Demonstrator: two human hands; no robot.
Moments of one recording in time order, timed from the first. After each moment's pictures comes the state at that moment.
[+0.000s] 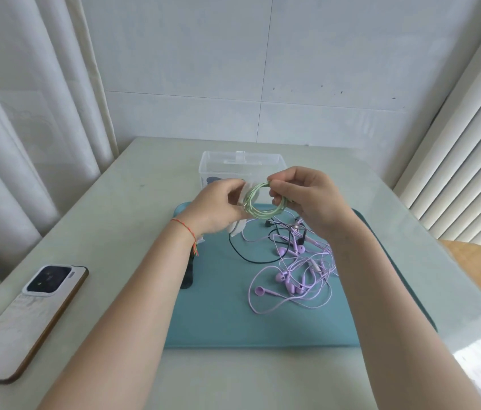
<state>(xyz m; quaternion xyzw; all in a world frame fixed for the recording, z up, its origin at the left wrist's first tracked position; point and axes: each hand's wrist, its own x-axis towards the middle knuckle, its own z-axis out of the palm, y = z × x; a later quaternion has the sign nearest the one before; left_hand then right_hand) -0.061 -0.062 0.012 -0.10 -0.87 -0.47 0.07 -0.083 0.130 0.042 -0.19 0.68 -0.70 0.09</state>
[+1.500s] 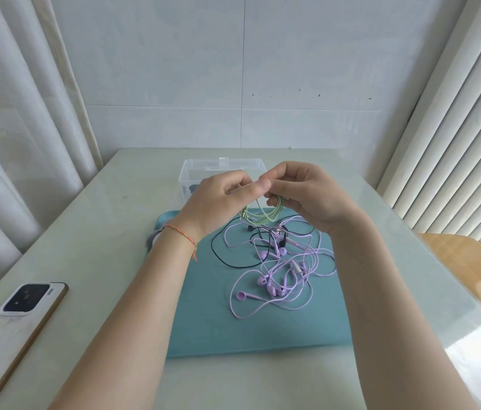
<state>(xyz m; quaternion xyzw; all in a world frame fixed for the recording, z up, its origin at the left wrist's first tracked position) -0.043 -0.023 0.049 -0.14 -0.86 -0.48 0.13 -0.081 0.158 0.063 -0.26 0.65 -0.70 0.13</state>
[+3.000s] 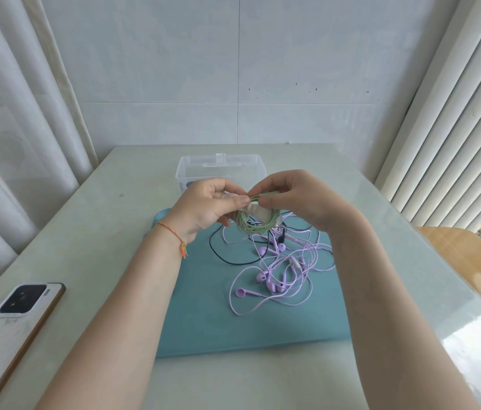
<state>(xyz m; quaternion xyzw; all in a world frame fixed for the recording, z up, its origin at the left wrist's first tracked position) -0.051 -0.034 0.030 -0.04 -0.77 -0.64 0.02 -0.086 0.159 0.054 -0.24 0.82 -0.51 0.10</state>
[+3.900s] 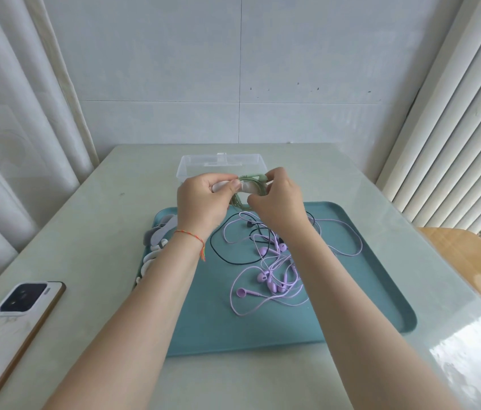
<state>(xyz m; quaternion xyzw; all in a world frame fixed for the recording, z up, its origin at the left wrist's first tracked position) -0.063 -0.023 0.014 0.06 -0.78 -0.57 0.26 -0.085 0.111 0.028 -0.09 0.89 -0.44 -0.09</state>
